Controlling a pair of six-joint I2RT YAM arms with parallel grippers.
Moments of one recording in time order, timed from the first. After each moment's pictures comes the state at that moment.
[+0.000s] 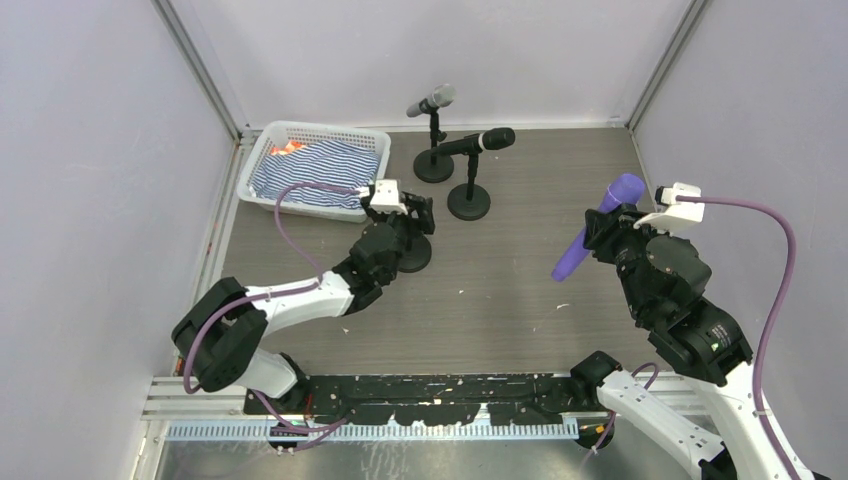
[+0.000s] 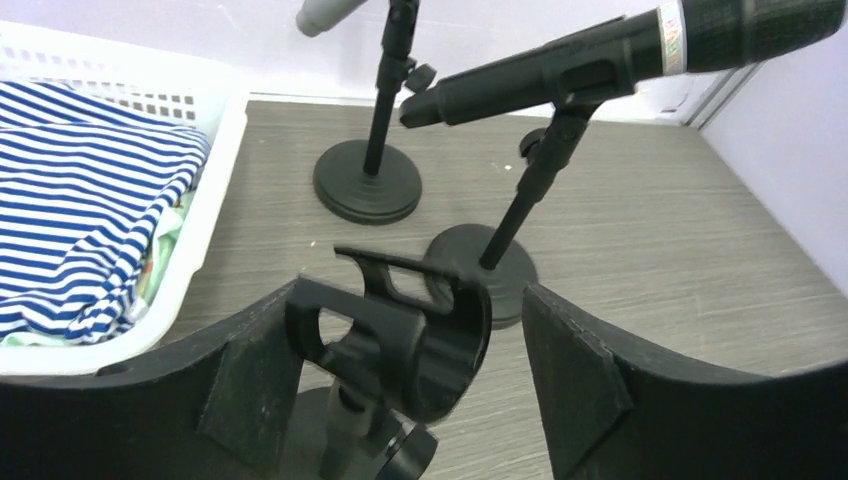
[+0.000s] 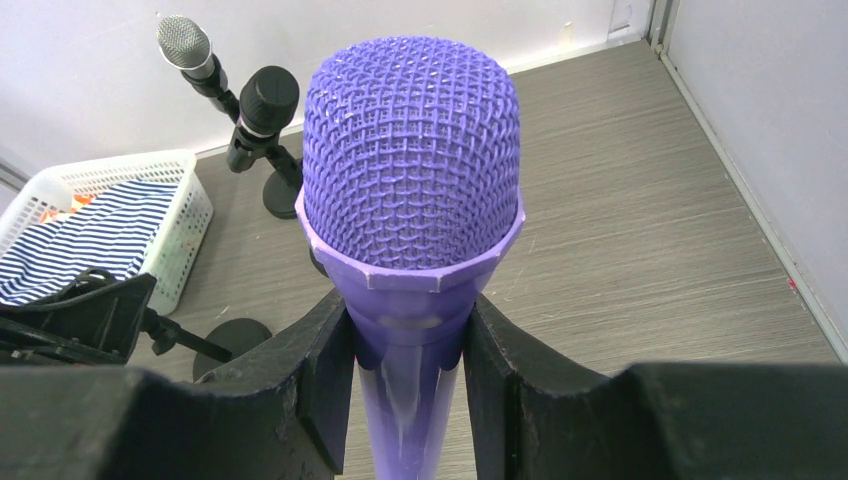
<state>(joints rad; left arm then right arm) -0.84 1.43 0.72 0.76 -0.61 -0.24 0.56 0.59 1.10 -0.68 0.59 0.37</state>
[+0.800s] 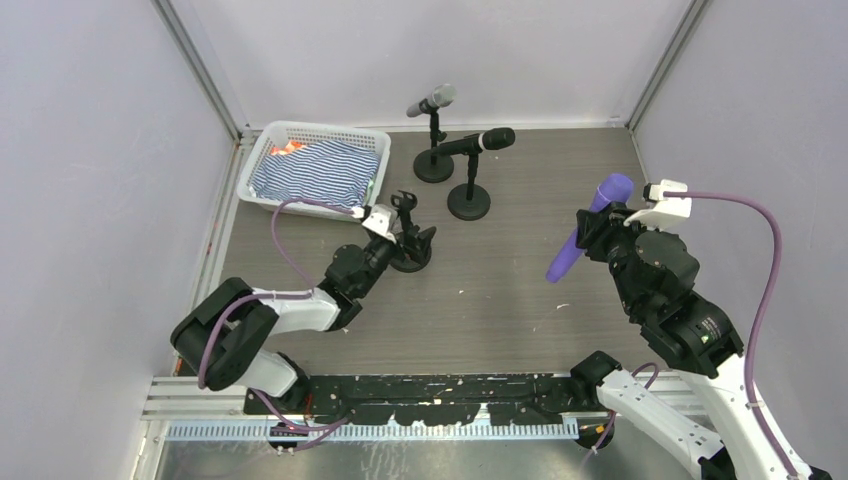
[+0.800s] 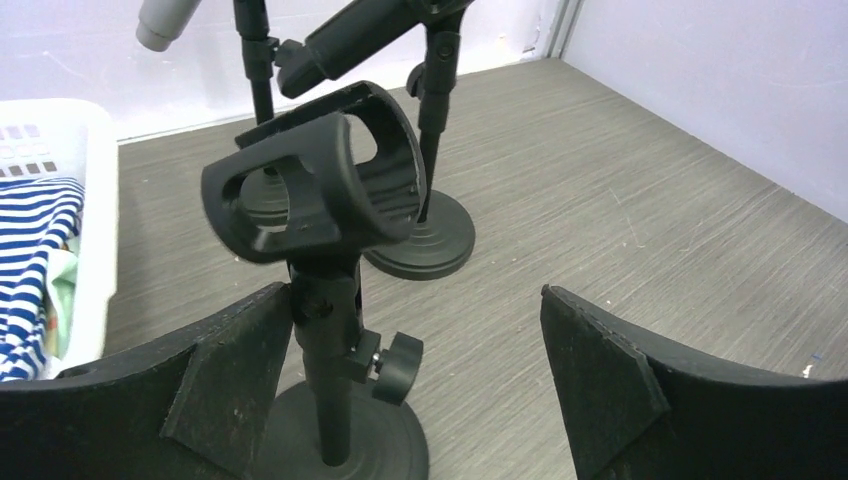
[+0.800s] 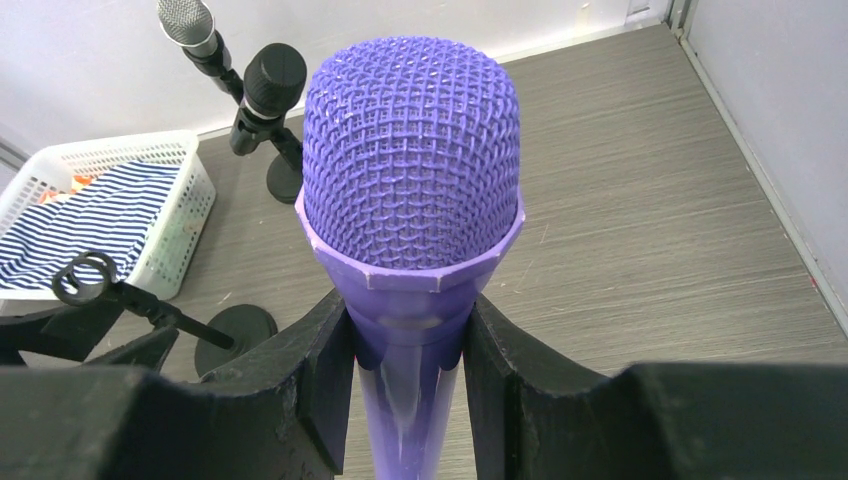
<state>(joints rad) -0.75 1.43 0.44 1.12 -0.16 -0.10 0.56 0.62 1.08 -0.67 0.57 0.37</state>
